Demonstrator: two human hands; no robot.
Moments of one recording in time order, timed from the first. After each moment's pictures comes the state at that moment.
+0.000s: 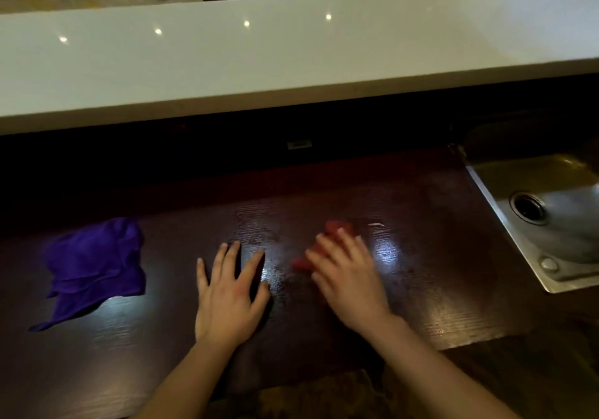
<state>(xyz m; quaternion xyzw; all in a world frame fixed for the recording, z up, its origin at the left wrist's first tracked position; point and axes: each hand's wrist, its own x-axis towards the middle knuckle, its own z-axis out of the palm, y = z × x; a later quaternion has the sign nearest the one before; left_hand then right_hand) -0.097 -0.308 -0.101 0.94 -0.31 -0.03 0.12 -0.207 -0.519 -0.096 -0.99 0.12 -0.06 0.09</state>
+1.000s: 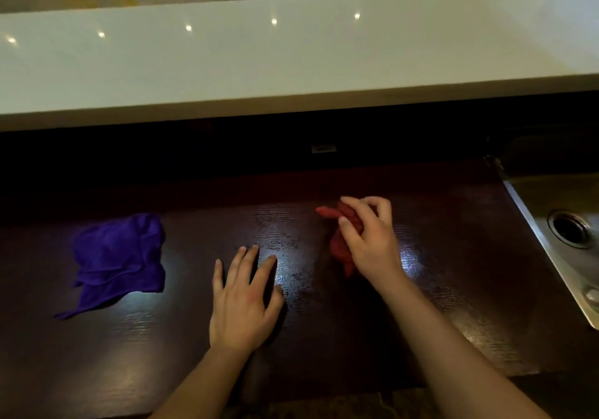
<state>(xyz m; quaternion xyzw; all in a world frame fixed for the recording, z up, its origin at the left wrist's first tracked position) -0.098 -0.311 -0.093 0.94 -0.29 -0.01 0.17 -0.136 -0.553 -0.066 -0.87 0.24 -0.20 0.39</state>
